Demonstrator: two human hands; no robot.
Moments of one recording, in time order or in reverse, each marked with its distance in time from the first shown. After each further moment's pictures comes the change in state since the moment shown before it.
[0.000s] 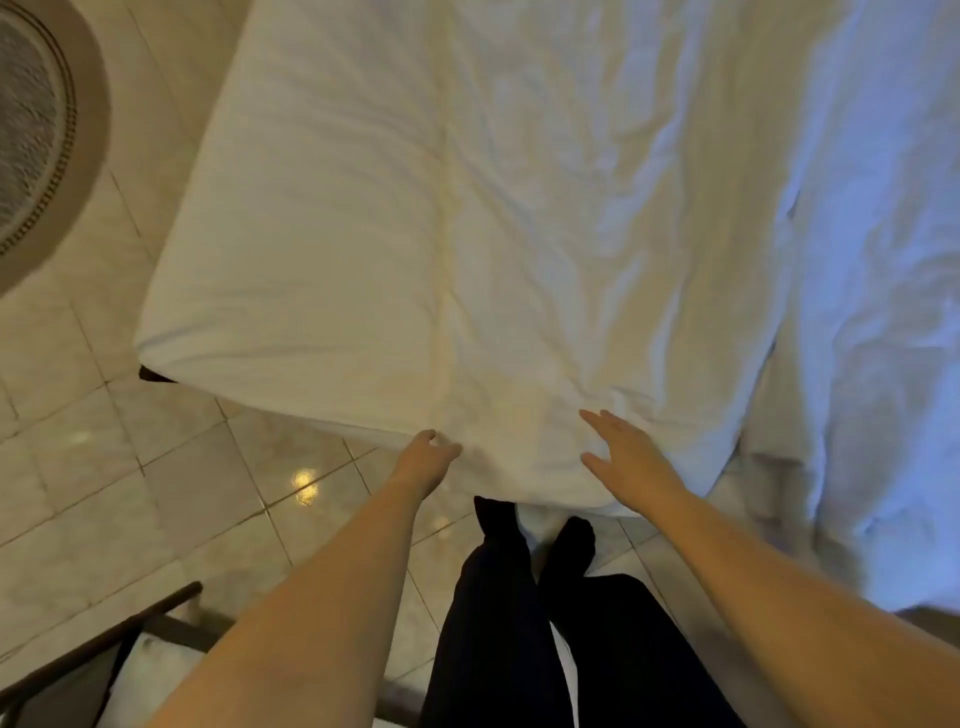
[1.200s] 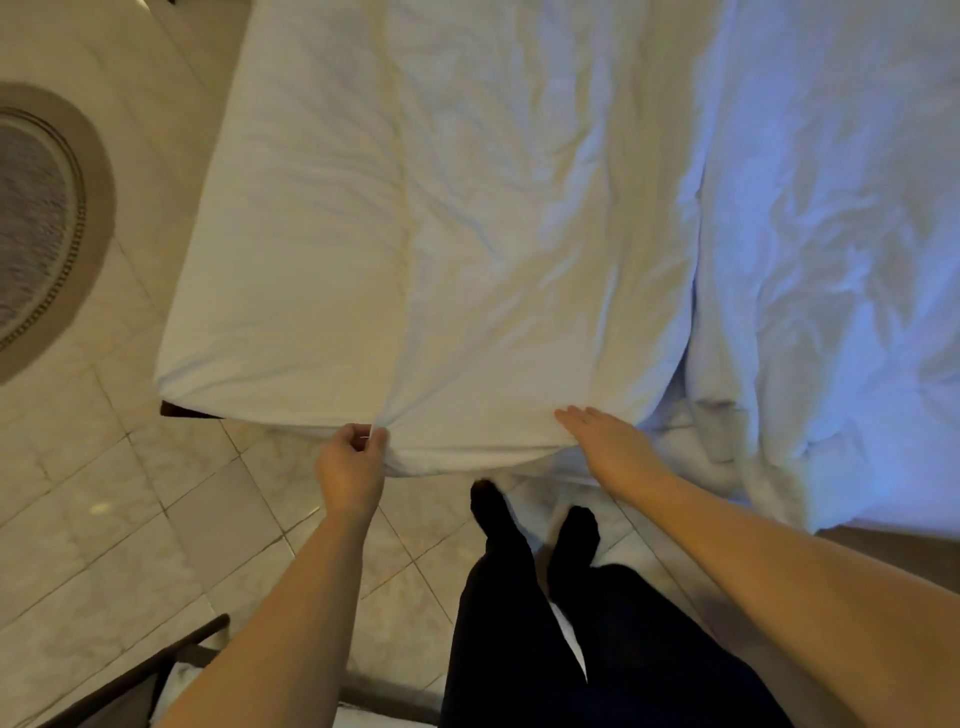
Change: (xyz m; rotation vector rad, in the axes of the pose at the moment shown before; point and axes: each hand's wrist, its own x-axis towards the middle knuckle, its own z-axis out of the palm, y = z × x) left_hand -0.107 -0.027 -0.036 -0.089 0.604 0.377; right_hand -0.082 -0.002 -0.007 -0.330 0.078 -0.185
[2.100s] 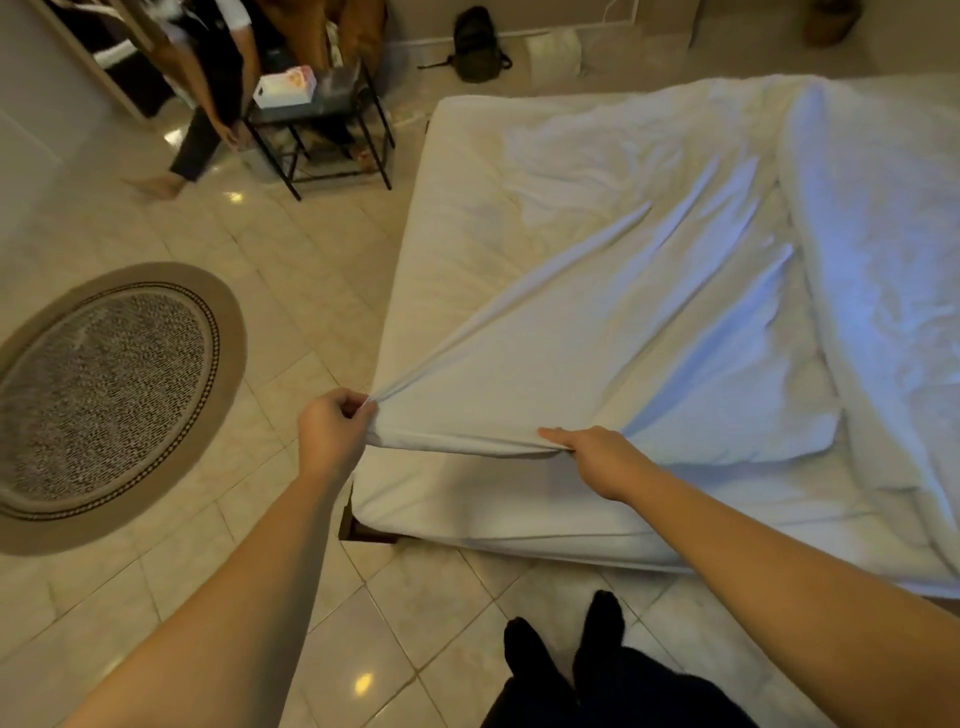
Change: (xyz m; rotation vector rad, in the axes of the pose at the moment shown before) left_hand 0.257 0.075 -0.376 0.080 0.011 0.443; right_hand 0.131 -0.376 -0.135 0.206 0.182 0.082
